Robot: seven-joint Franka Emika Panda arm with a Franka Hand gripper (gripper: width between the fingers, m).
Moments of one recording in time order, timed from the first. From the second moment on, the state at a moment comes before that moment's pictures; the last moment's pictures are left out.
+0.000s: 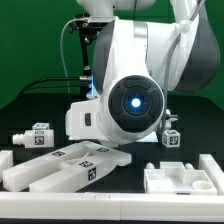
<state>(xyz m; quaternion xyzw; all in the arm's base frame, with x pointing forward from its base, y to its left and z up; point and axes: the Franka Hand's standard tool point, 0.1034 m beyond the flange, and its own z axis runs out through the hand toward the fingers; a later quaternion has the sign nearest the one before) 0.427 -0.019 0.035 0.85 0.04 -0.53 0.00</state>
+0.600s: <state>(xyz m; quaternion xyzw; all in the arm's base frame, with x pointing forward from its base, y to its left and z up) 0.400 -0.020 0.026 0.87 0.05 -0.49 0.00</state>
